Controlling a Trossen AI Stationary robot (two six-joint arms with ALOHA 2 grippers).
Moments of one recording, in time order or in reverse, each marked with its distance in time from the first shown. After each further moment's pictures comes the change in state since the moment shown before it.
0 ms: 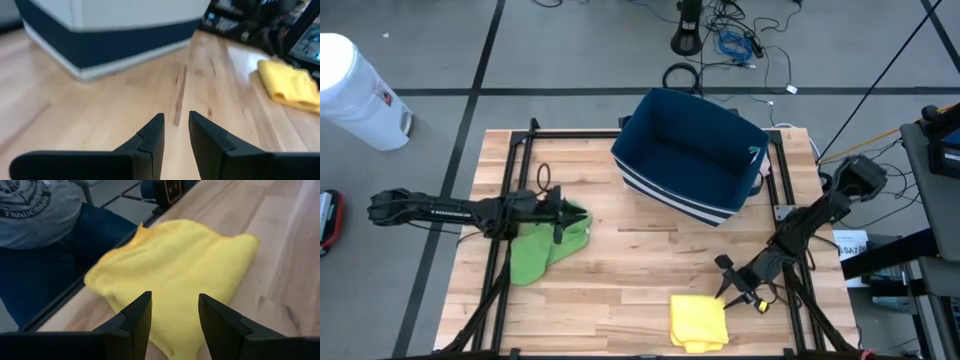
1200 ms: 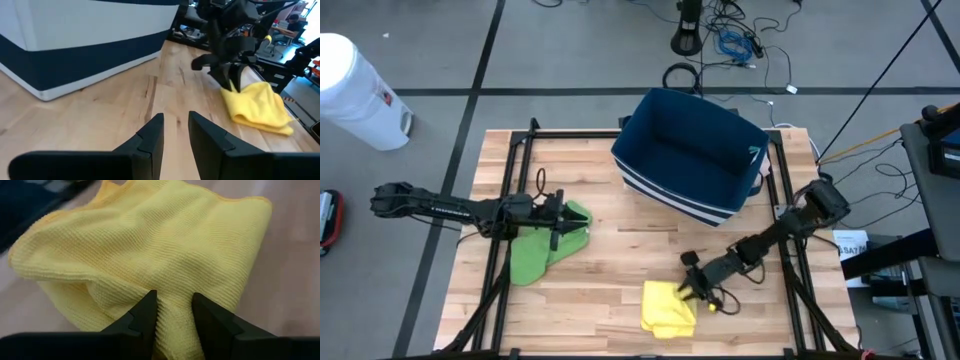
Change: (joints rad) left arm -0.107 0.001 0.008 0.092 0.000 0.019; right arm -0.260 0.452 0.322 -0.061 -0.030 -0.151
